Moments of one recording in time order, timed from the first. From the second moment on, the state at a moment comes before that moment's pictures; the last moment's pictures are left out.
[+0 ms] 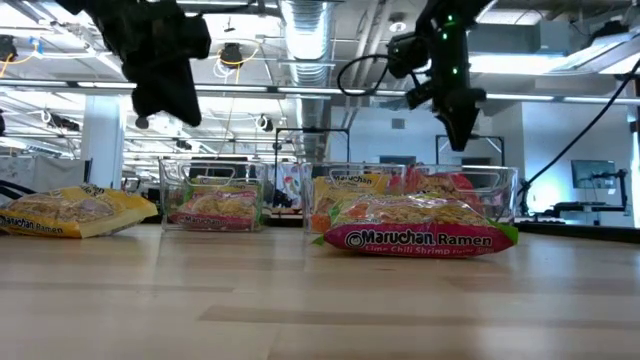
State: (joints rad) left arm 0.02 1.01 0.72 -0.47 -0.12 -0.47; right arm -0.58 1.69 1.49 -1.33 0.27 -0.41
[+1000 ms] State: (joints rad) left arm 0.34 1.00 0.88 -1.12 0.07 -0.18; right arm -0.46 1.69 1.64 -1.51 0.26 -0.26
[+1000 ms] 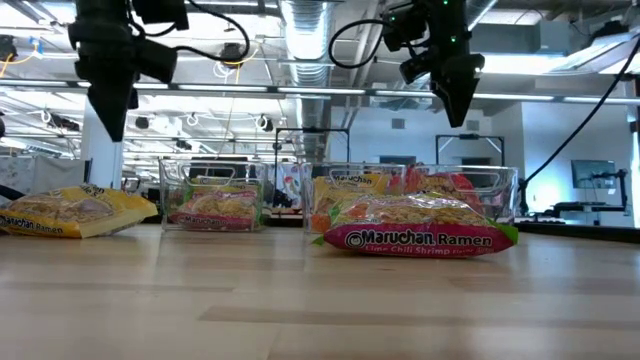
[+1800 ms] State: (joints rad) left arm 0.40 1.12 0.70 -1.01 0.04 -0.16; right arm -0.46 1.69 1.64 -1.48 0.23 -0.23
